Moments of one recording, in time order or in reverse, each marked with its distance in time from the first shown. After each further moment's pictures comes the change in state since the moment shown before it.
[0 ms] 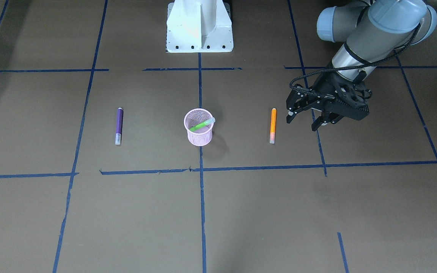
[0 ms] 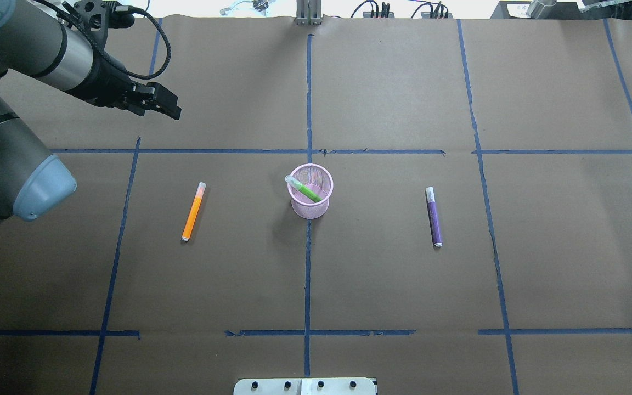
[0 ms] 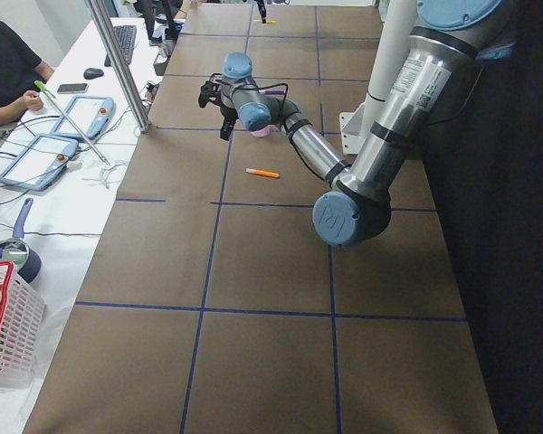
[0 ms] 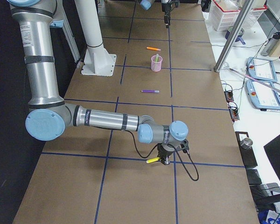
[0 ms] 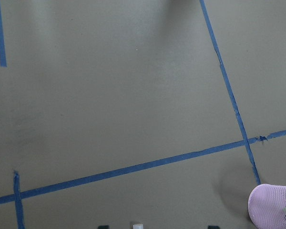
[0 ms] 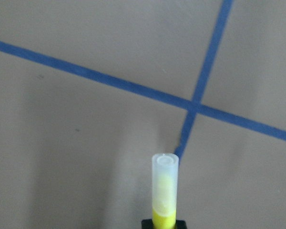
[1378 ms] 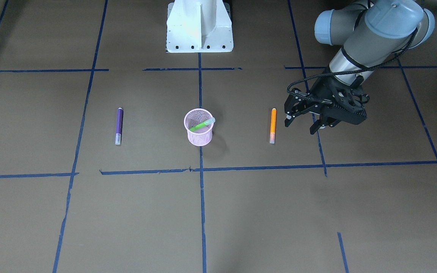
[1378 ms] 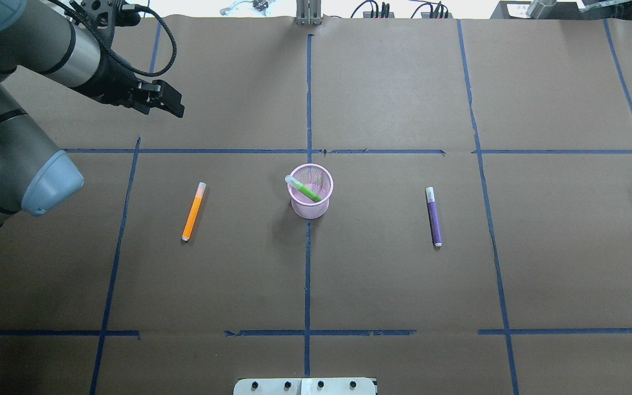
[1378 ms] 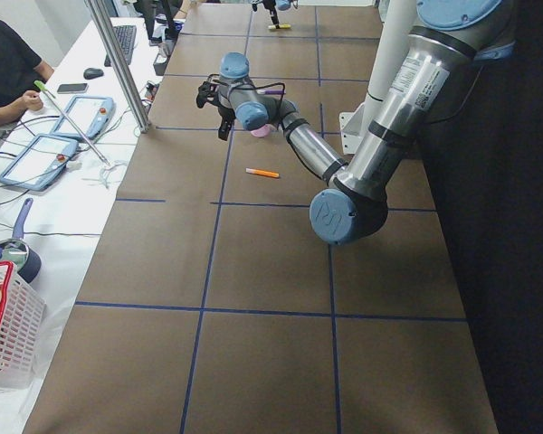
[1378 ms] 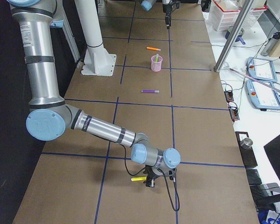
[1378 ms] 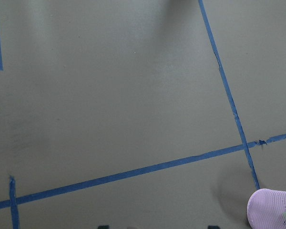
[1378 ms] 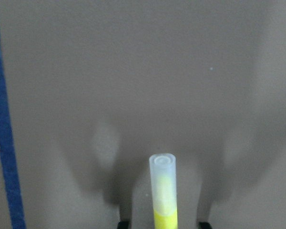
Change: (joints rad) left arm 0.001 -0.020 0.027 0.001 0.001 0.000; right arm -0.001 0.002 -0.332 -0.002 -0.046 0.028
